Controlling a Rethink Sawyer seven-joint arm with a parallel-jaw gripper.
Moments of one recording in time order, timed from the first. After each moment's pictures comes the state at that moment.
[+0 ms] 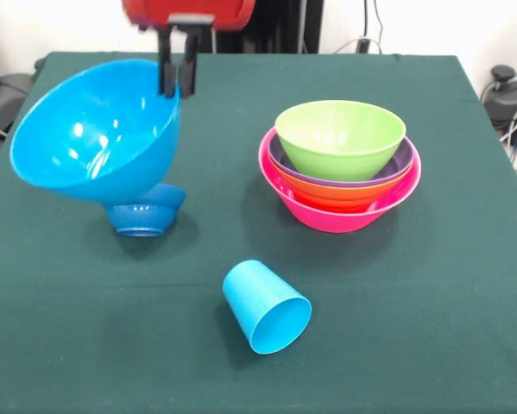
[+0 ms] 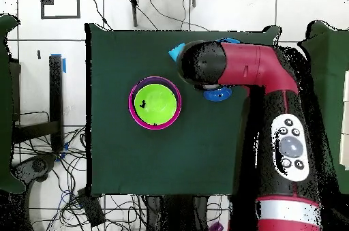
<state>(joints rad) -0.39 -0.71 0.18 1.30 -0.32 0.90 1.39</state>
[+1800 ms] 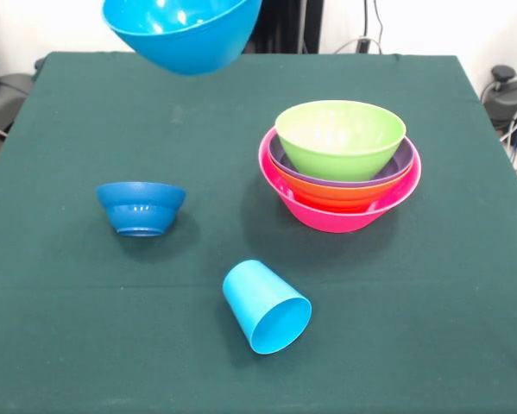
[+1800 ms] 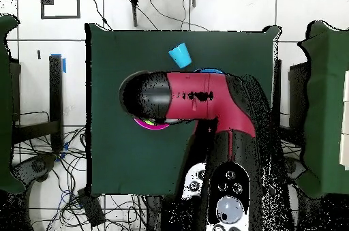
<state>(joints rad) -0.14 -0.89 -0.05 1.48 -0.24 0.96 1.64</state>
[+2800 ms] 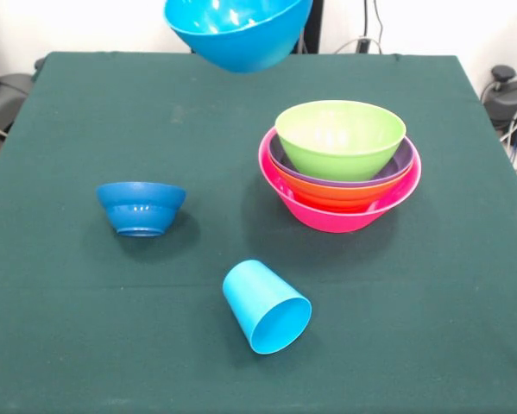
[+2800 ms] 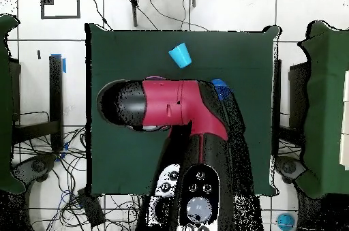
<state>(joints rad) -0.06 -0.88 -0.07 1.52 -0.20 0.94 1.78</state>
